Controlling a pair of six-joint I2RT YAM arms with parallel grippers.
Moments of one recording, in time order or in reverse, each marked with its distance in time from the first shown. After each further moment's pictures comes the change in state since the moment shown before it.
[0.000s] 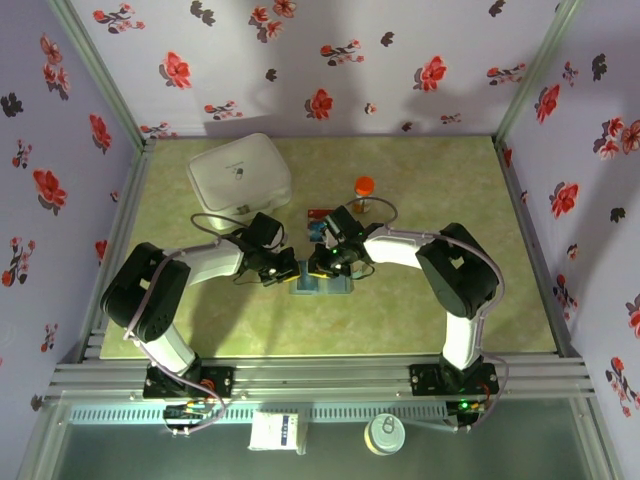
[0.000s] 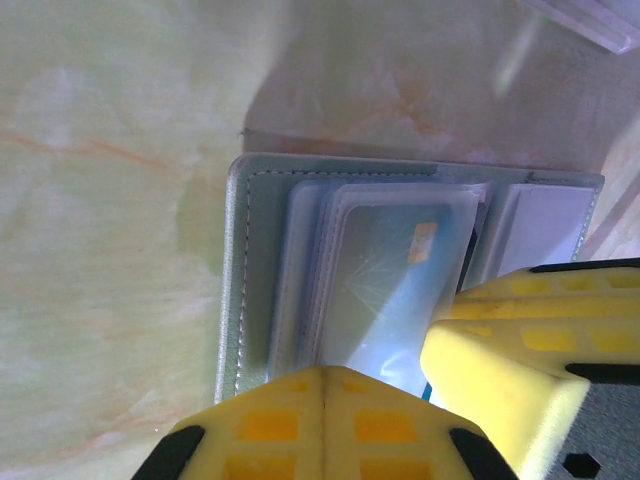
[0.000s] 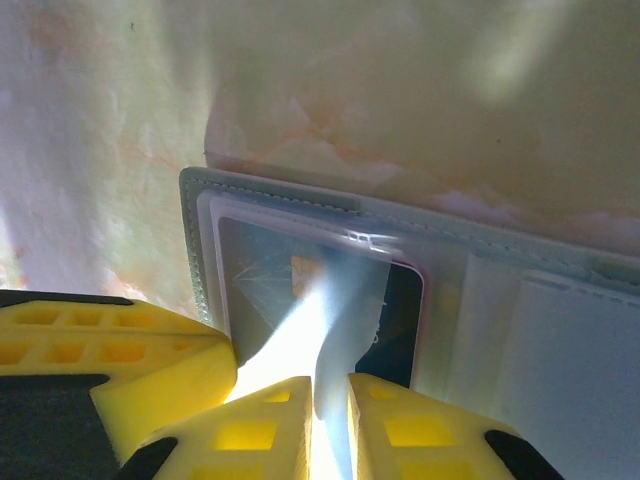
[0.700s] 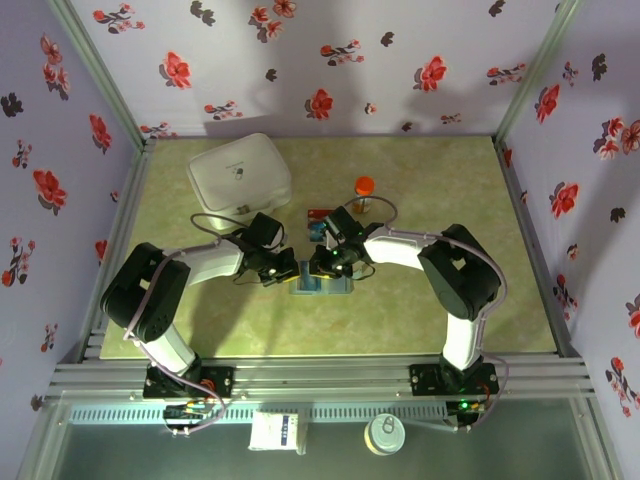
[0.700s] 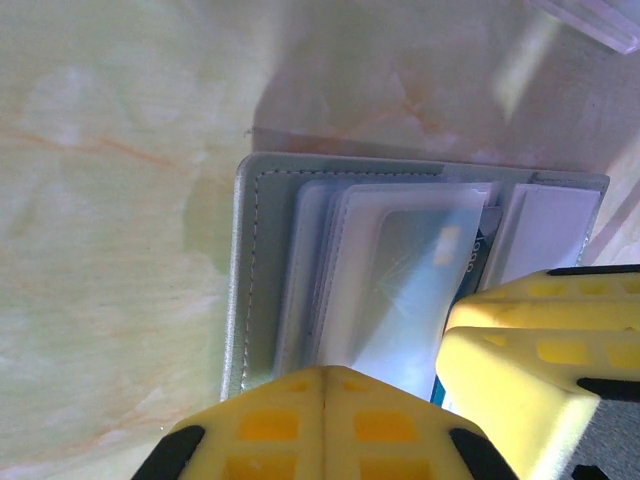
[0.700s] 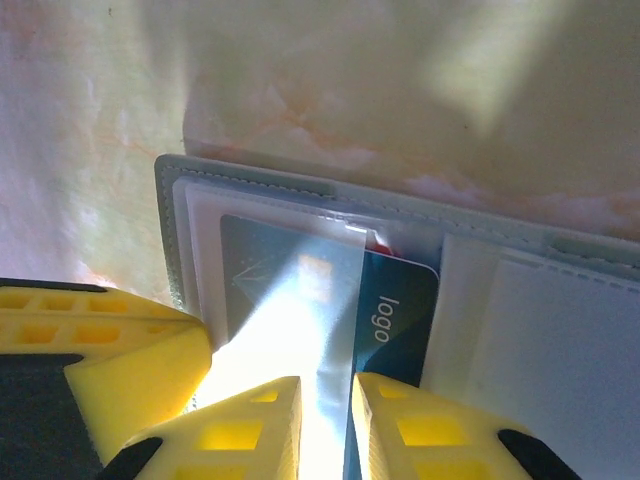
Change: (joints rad) left arm 0.000 -0.002 0.000 -0.005 -0.007 0.000; right arm 0.001 -0.016 0.005 -0.056 0.051 -0.044
